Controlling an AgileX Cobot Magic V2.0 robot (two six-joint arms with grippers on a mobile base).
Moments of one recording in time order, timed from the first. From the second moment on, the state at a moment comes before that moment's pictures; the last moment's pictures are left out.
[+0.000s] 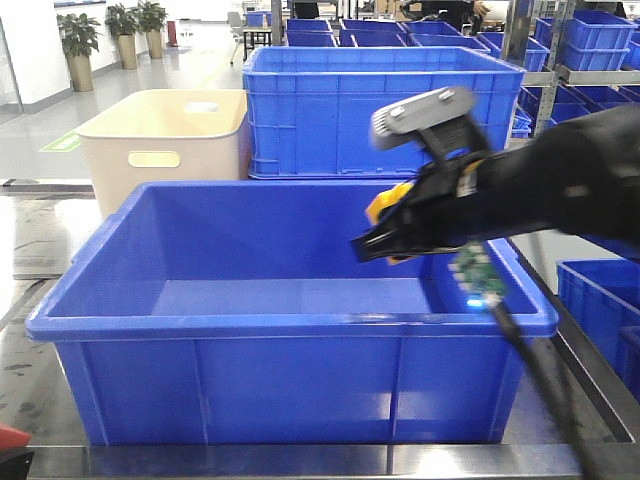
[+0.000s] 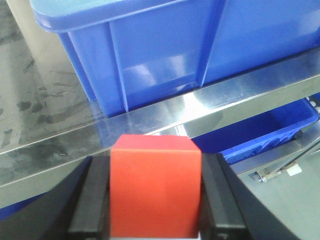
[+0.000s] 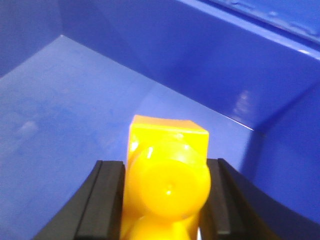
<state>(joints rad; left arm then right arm) -0.21 0.83 -0.82 -0.18 0.76 0.21 0.41 1.68 -1.71 -0.07 0.72 -0.12</state>
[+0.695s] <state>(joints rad) -0.21 0.83 -0.82 -0.18 0.76 0.21 0.41 1.77 -1.79 -0.09 0.76 -0.05</state>
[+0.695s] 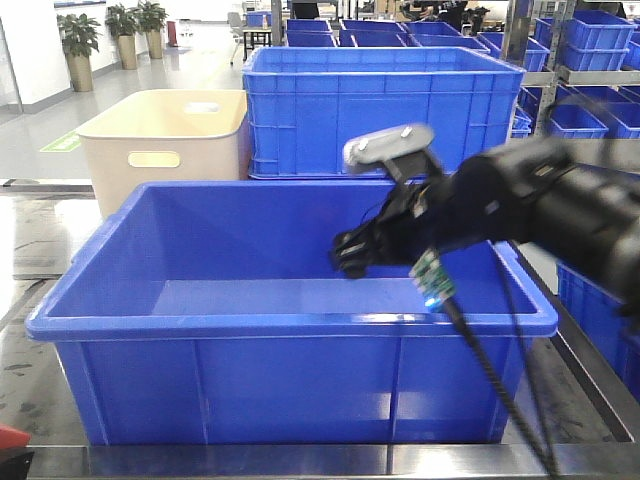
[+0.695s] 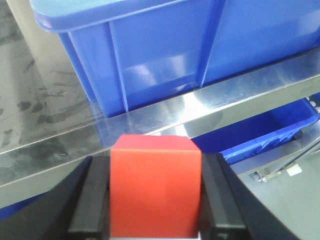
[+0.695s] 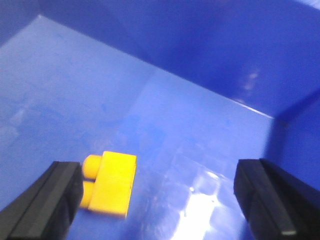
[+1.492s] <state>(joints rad) -0.21 0.83 -0.82 -0.18 0.75 0.21 0.41 1.00 -0.99 -0.03 0.68 -0.13</state>
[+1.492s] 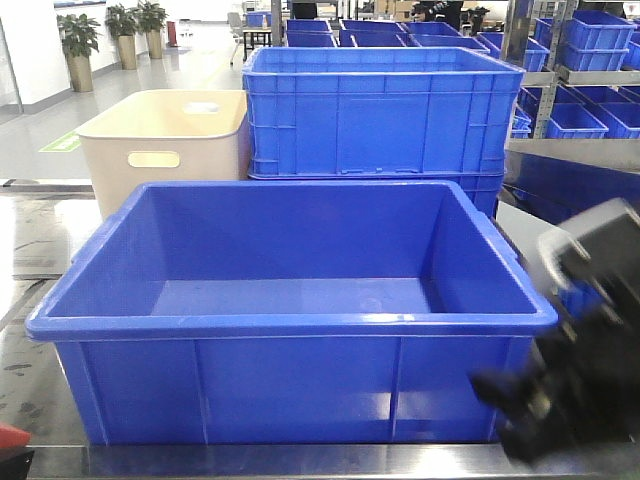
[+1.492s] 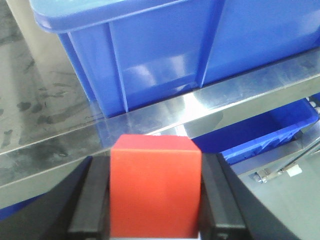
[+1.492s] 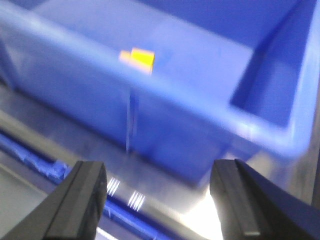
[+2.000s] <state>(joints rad) -0.21 1.03 -1.15 -0.26 0.69 0.32 0.41 0.81 -0.80 -0.02 0.63 -0.13</state>
